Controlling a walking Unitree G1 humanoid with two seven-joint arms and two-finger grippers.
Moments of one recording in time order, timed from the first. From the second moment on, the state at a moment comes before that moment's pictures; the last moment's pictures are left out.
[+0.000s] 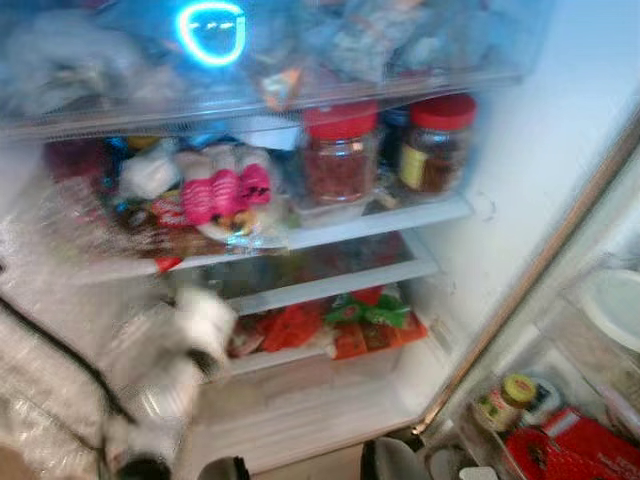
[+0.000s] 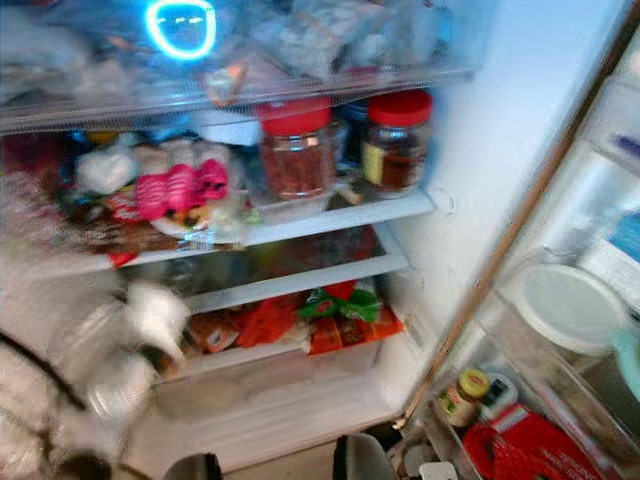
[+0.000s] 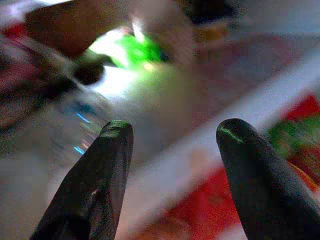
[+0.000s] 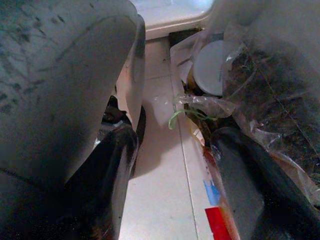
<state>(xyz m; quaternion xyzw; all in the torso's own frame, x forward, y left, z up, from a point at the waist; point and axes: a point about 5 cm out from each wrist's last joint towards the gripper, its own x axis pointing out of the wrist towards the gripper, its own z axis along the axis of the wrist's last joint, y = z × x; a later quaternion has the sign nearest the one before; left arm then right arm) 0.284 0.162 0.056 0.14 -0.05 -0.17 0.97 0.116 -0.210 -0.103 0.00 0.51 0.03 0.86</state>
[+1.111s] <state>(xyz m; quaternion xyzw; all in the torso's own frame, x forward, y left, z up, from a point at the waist) 0.242 0.182 0.067 0.16 -0.05 -0.14 0.98 0.117 -0.212 -0.103 0.00 0.51 0.04 0.86</state>
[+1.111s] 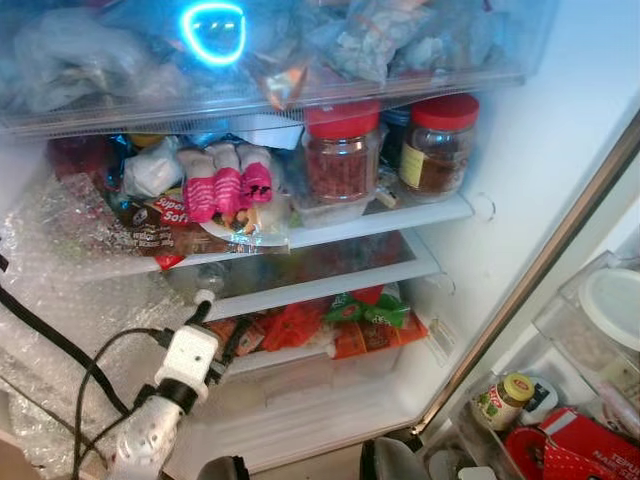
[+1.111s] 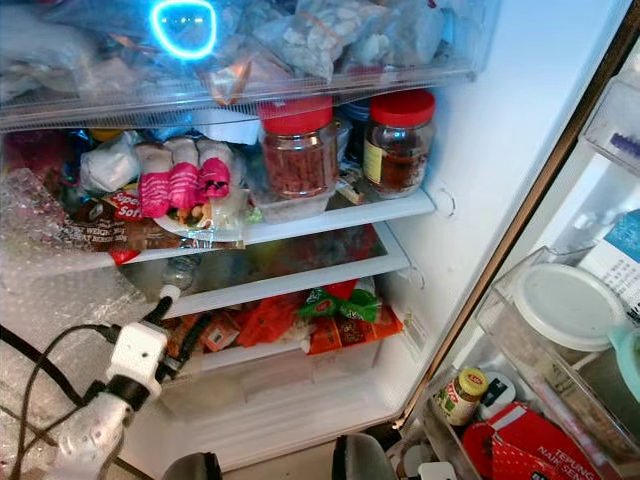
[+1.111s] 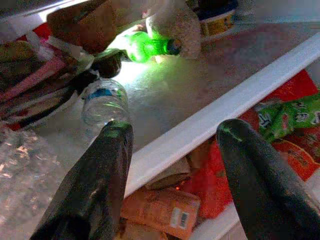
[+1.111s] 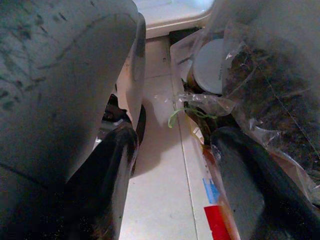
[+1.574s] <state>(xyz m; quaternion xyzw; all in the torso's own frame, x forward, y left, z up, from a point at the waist) 0.235 0.184 0.066 0.13 -0.02 -0.11 0.99 0.116 -0.212 -0.103 0.00 0.51 0.04 0.86</state>
